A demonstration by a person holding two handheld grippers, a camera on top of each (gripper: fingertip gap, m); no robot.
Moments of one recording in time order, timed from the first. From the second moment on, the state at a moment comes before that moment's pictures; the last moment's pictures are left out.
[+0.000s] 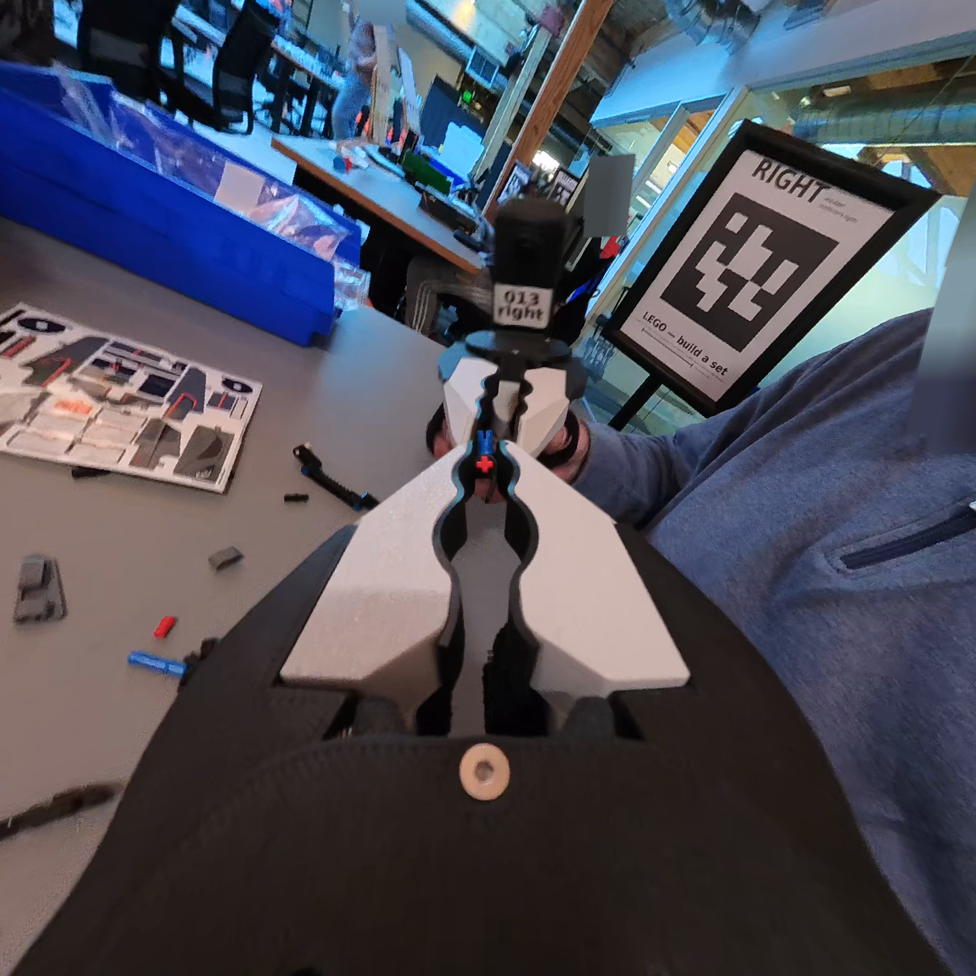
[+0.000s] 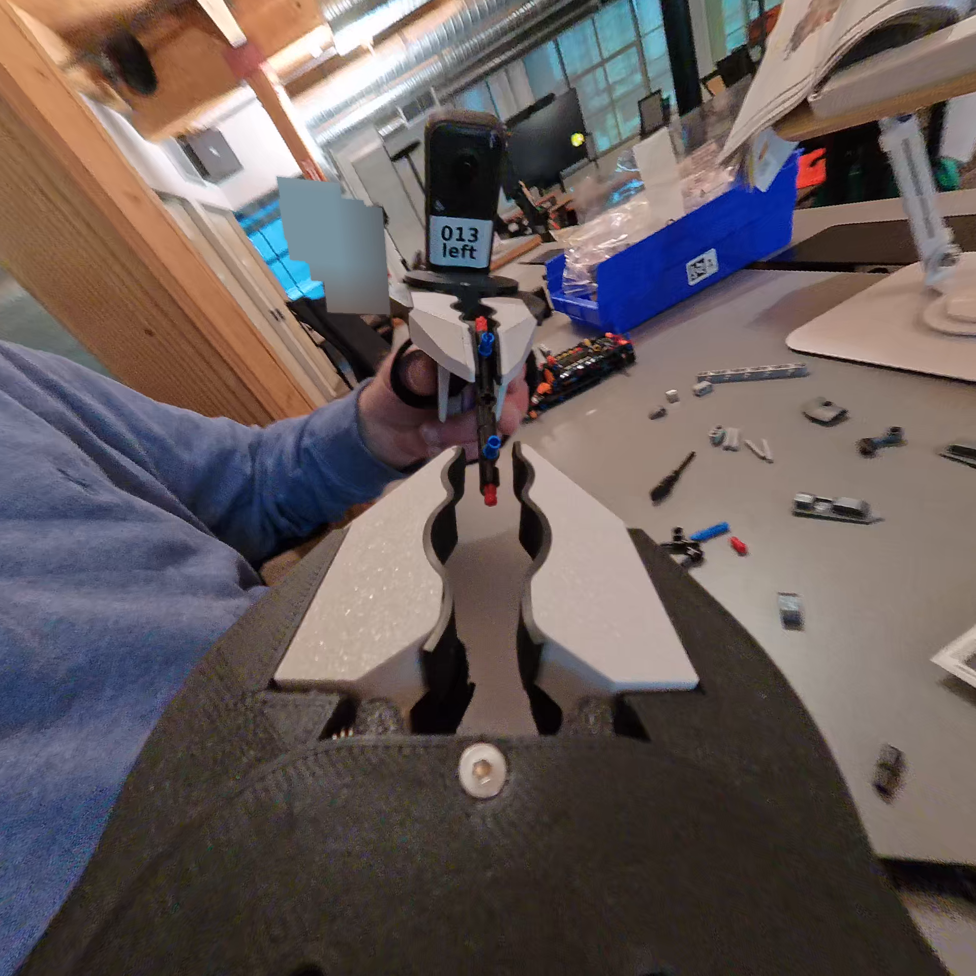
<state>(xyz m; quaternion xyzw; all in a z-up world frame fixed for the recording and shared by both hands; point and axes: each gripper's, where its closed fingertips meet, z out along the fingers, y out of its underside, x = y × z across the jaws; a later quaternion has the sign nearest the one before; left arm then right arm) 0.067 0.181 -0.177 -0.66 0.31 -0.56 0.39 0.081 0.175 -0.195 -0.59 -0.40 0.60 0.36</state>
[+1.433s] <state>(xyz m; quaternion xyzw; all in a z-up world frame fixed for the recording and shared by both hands) -0.132 0.364 -0.347 -0.93 0.23 -0.04 0.26 0.121 0.174 -0.221 -0.61 -0.48 0.48 0.41</state>
